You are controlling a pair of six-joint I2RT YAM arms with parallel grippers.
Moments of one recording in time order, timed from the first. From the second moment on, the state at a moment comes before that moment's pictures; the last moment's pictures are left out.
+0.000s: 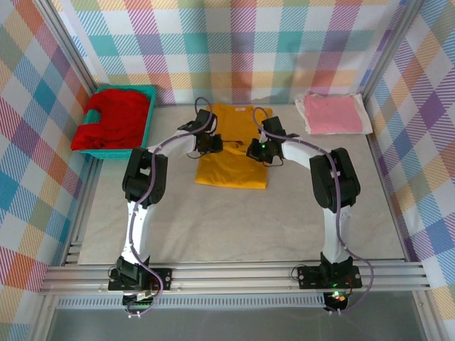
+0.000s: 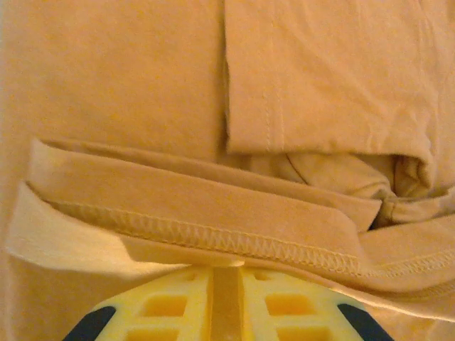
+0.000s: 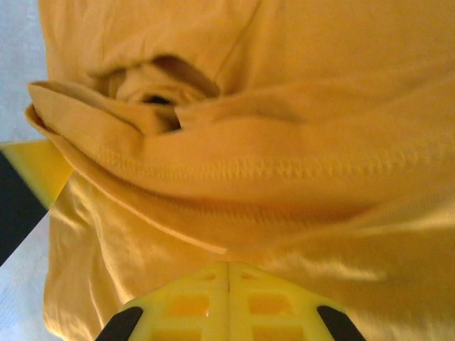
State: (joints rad) left arm -0.39 2.24 1.75 -0.49 0.13 -0.42; right arm 0.39 2.08 1.45 -0.32 -0.36 0.65
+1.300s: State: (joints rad) left arm -0.28 1.74 0.96 -0.15 0.32 -0.58; right arm 0.30 1.71 0.97 -0.21 -0.55 0.70
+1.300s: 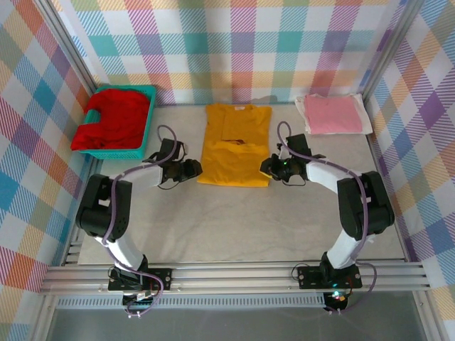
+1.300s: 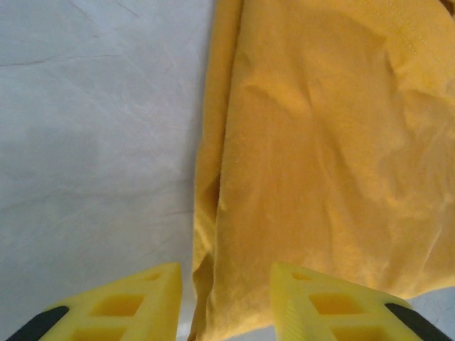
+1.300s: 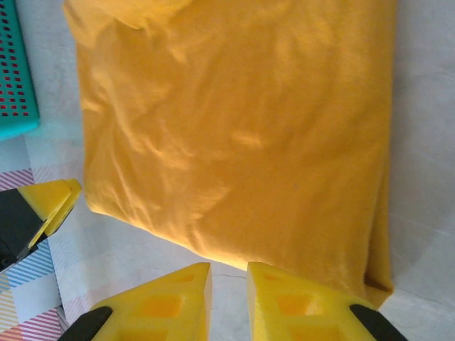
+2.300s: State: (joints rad) left arm -0.35 1.83 0.96 -0.09 0.32 -0.65; right arm 0.24 1.66 0.89 -0.18 -0.54 0.75
